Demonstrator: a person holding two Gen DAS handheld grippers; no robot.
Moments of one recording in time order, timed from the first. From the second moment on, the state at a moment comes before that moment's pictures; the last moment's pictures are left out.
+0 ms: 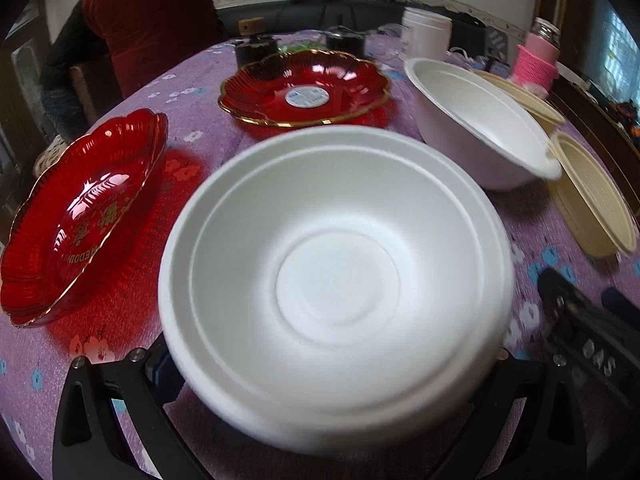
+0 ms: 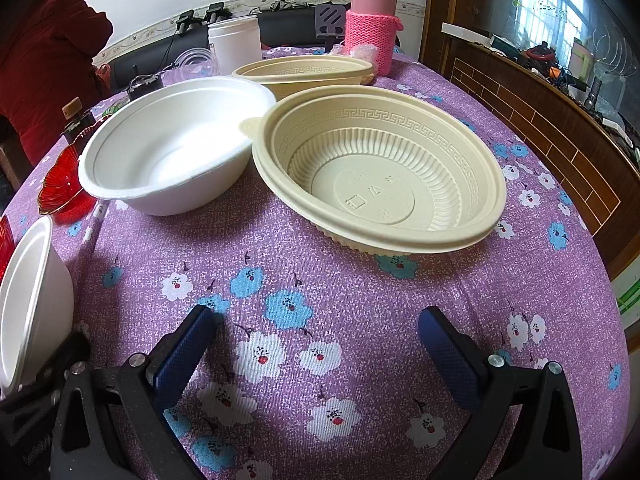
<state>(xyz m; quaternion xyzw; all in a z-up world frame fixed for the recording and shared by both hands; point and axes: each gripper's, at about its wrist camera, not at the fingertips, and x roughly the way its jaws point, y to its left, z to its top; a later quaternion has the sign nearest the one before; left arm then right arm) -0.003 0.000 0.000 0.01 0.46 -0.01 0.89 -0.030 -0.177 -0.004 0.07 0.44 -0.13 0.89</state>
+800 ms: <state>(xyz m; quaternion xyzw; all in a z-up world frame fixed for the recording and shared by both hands) -0.079 0.005 0.040 -0.03 0.42 -0.13 0.90 -0.028 -0.180 -0.004 0.07 0.44 -0.12 0.89</state>
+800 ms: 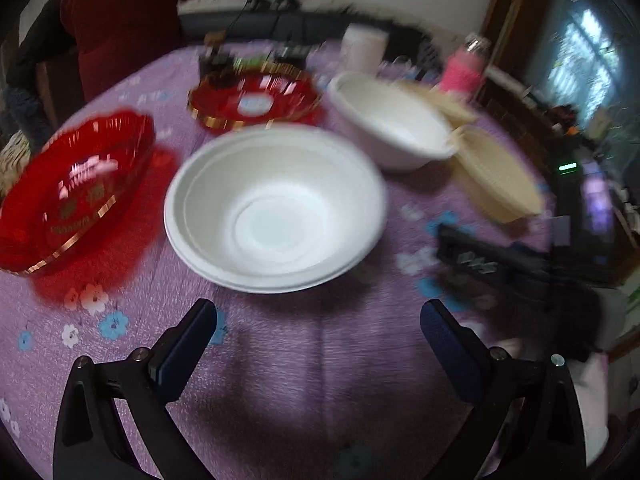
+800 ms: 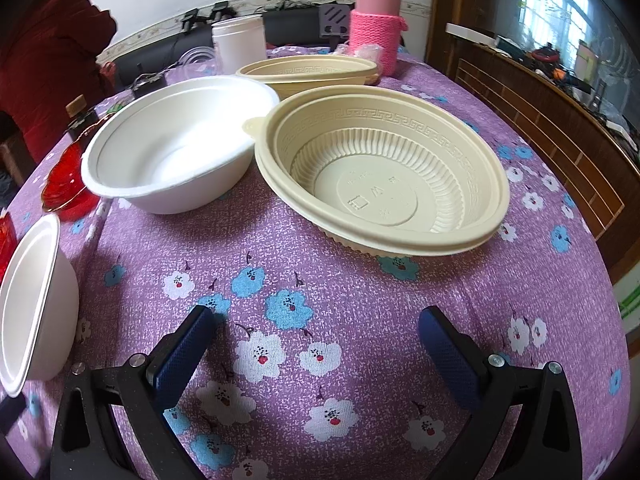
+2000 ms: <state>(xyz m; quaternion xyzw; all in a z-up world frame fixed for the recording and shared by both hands) -0.243 0.133 0.377 -0.13 0.06 -0.23 0.96 -0.240 -0.094 0.221 -0.07 0.10 -0.10 0.99</state>
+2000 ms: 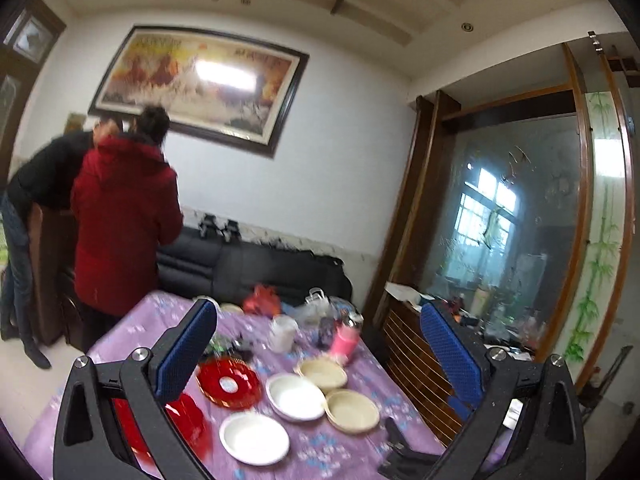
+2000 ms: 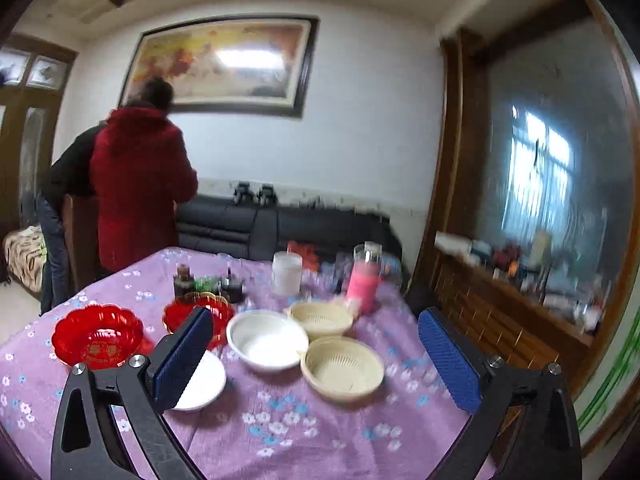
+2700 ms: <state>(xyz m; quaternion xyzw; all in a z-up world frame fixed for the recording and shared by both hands) -0.320 0.227 0.686 -0.07 -0.04 0.06 1.00 -0.342 -0.281 0.591 0.07 -0.03 -0.25 0.97</state>
